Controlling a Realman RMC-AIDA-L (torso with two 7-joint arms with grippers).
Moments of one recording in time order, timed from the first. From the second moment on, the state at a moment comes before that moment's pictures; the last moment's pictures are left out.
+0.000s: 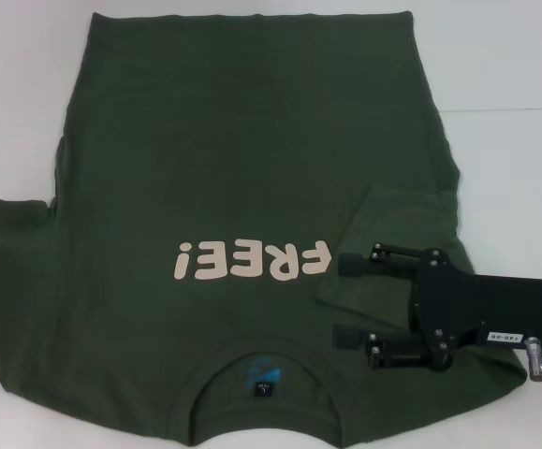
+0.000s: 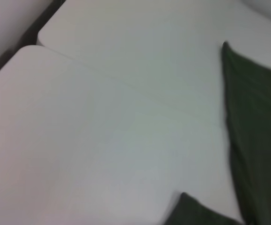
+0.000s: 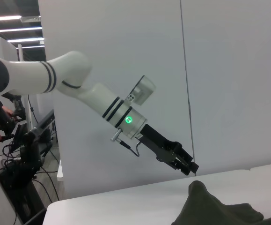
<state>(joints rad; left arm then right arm) -0.50 -2.08 0.36 1.16 2.63 1.23 -2.50 0.49 2.09 -0.79 -0.57 -1.82 -1.76 1.10</state>
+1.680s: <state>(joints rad) -0.49 -2.07 0.39 0.96 2.57 1.02 -2.50 0.49 2.09 -0.79 -0.56 -1.82 -1.76 1.09</state>
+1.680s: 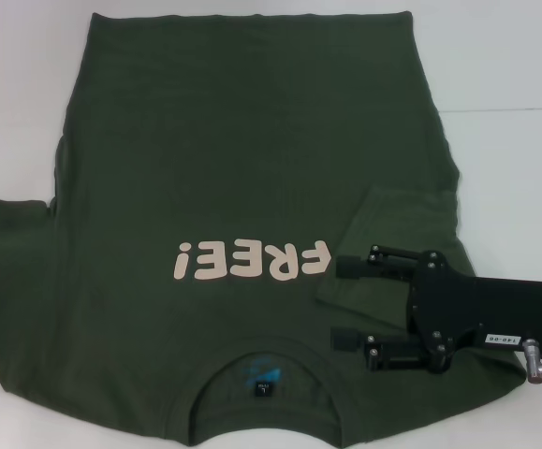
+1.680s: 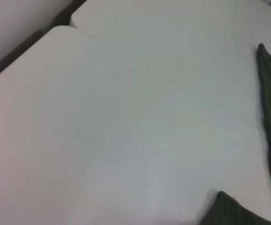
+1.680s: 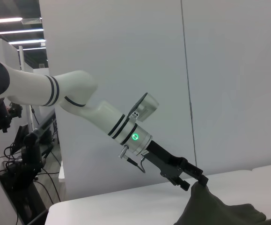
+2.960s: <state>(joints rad) -0.51 -2.06 0.42 0.91 2.60 1.00 -2.50 0.49 2.09 -0.79 -0.55 -1.82 -1.76 1.09</state>
